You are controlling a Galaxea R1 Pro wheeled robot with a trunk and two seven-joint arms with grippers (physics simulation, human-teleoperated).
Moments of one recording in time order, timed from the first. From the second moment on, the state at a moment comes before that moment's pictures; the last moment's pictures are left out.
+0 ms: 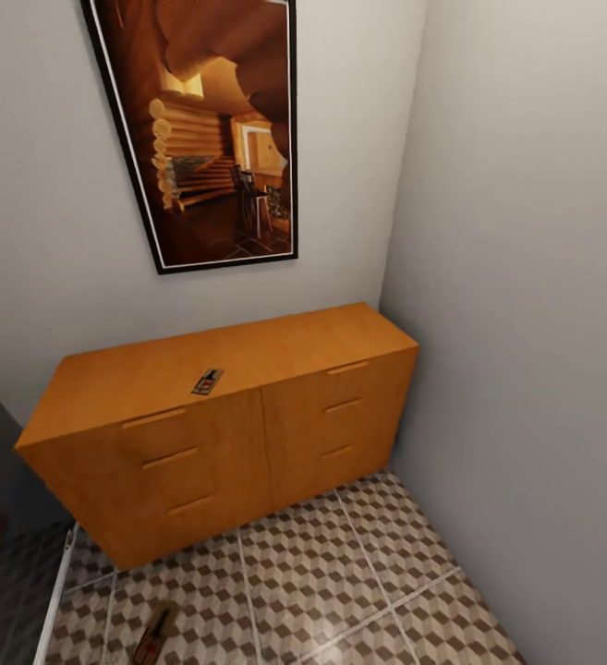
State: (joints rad) left arm -0.31 0.04 -0.91 0.07 0.82 -0.81 0.03; right arm -0.04 -0.10 0.15 -0.44 -0.12 -0.49 0.00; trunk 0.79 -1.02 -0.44
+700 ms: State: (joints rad) left arm -0.31 0.04 -0.91 0.07 0.82 -0.81 0.03; right arm -0.04 -0.10 0.15 -0.44 -0.12 -0.49 0.00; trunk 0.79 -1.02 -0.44
